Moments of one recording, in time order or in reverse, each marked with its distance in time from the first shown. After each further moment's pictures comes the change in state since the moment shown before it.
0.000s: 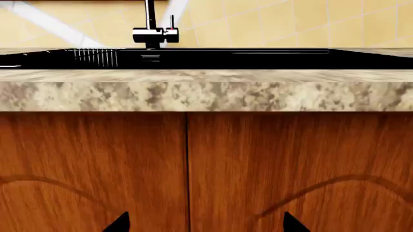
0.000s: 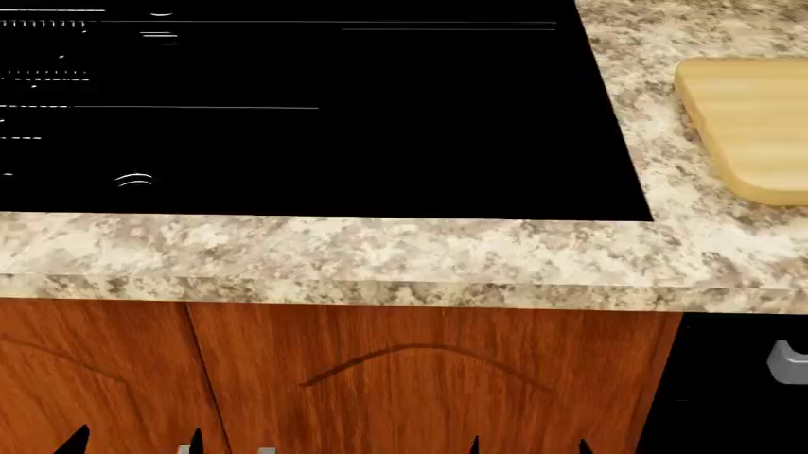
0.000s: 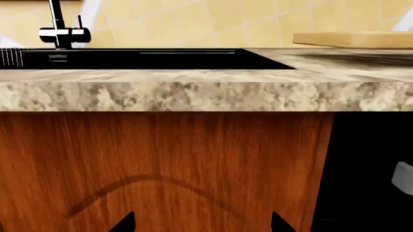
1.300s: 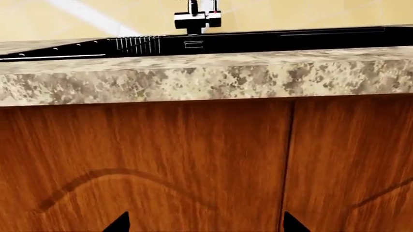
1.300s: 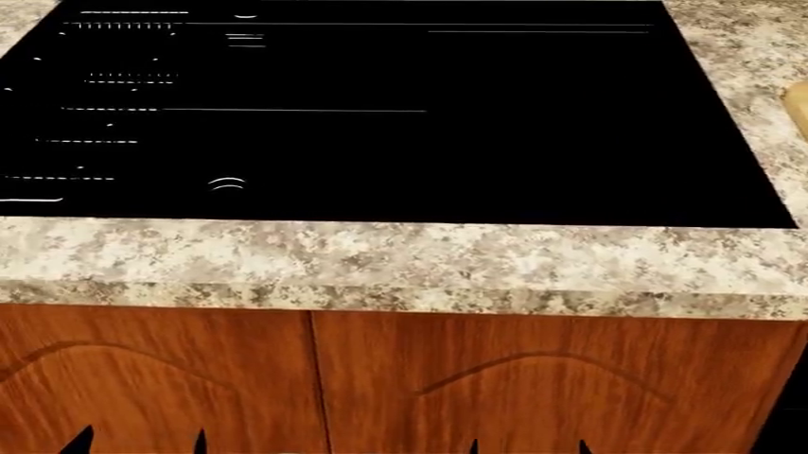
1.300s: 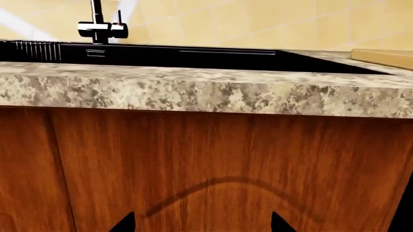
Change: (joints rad) left arm -0.037 -0.101 0.136 -0.010 -0.072 -0.072 -0.156; right arm 0.004 0.109 -0.131 -0.002 0.075 0.001 0.131
